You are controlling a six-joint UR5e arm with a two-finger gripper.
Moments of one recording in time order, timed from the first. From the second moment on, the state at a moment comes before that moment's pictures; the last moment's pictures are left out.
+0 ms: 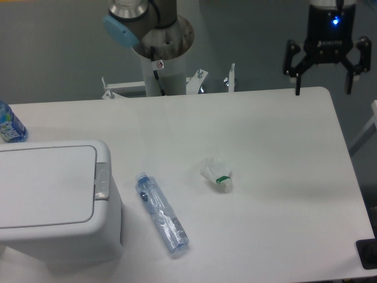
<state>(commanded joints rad) 2.82 -1.61 -1.52 -1.13 1.35 0.94</state>
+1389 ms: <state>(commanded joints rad) 2.46 -1.75 -1.49 -0.95 1.21 0.39</state>
